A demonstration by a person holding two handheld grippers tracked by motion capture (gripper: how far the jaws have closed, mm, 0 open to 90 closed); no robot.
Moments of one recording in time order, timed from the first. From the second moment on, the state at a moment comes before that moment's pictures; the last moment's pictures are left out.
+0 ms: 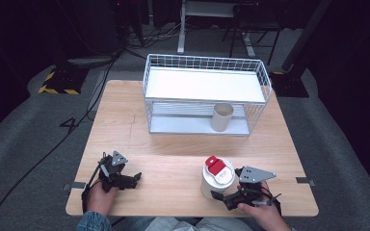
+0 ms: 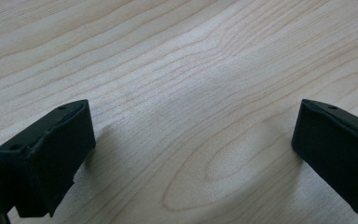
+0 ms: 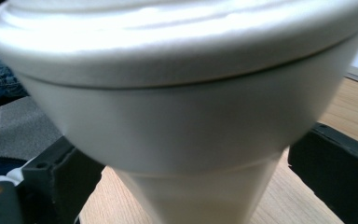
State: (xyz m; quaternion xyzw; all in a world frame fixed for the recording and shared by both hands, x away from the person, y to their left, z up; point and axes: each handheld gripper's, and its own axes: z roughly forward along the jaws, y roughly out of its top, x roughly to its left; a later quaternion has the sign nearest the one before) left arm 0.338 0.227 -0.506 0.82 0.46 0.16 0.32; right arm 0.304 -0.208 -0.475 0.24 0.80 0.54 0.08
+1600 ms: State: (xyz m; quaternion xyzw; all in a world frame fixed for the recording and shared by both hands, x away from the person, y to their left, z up) left arm 0.338 0.227 -0.506 0.82 0.46 0.16 0.32; right arm 0.306 -0.191 -0.482 0.23 0.80 0.54 0.11
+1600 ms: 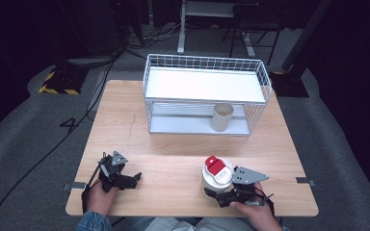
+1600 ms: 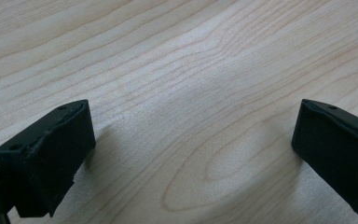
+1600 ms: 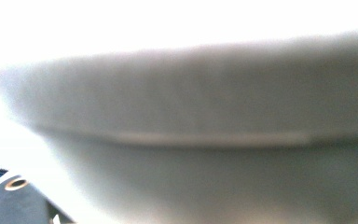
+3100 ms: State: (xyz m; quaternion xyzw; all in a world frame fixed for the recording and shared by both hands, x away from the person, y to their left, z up) left arm 0.338 0.228 -0.506 0.82 0.46 0.16 0.32; right arm 0.322 -0.184 -0.385 0.20 0.79 0.57 0.12
